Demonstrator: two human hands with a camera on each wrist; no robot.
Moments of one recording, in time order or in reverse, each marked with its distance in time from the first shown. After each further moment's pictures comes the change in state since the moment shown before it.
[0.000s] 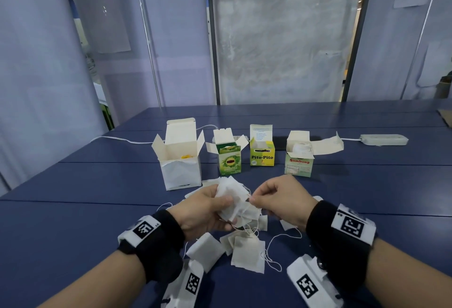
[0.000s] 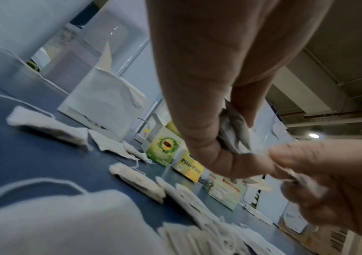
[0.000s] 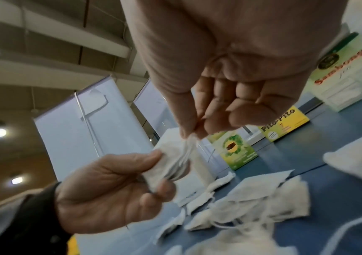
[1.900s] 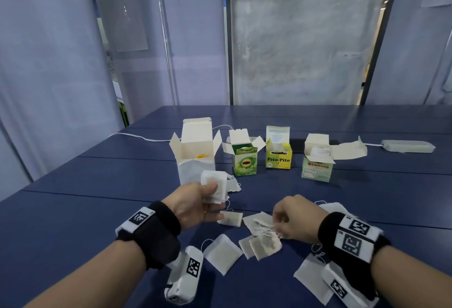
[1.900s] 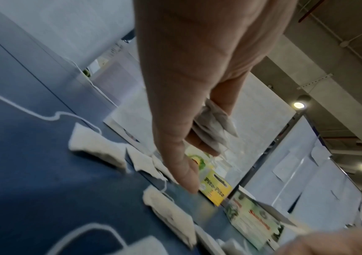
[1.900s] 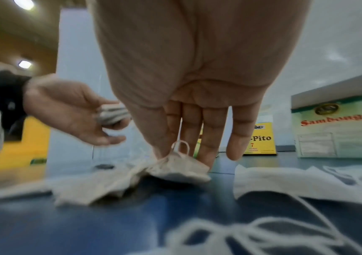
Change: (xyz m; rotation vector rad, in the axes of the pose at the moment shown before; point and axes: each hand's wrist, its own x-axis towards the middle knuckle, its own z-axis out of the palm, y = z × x) left_hand -0.008 0.014 -0.048 -0.105 0.378 -0.131; right_hand 0.016 0.019 0.006 -0.837 -0.295 -0.133
